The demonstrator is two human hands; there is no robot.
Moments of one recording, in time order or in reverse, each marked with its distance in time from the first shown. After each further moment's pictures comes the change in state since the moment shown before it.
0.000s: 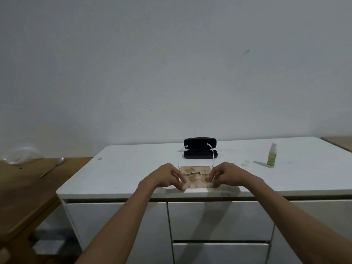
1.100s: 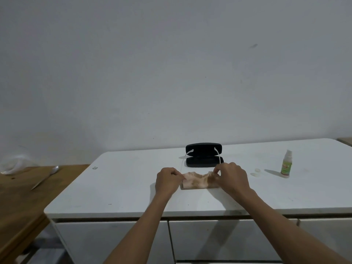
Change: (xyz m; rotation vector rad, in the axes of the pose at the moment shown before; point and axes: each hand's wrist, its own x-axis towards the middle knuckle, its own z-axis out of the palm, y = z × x) left_hand 0.062 -0.014 0.026 -0.297 0.570 -0.223; right_hand 0.061 0.005 0.025 -0.377 0.599 0.019
